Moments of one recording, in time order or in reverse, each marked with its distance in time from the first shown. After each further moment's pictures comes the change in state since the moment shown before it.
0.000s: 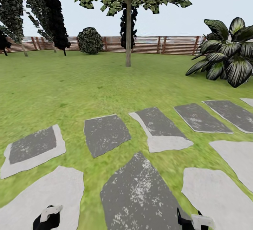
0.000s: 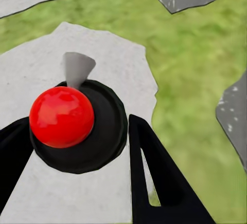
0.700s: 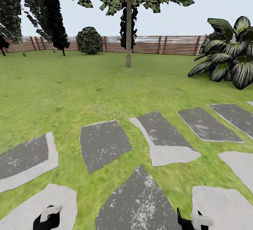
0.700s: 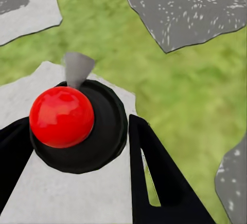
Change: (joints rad) left arm 0.000 0.000 0.000 0.000 0.000 0.000 0.000; right arm 0.000 0.000 0.000 0.000 0.000 0.000 0.000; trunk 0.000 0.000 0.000
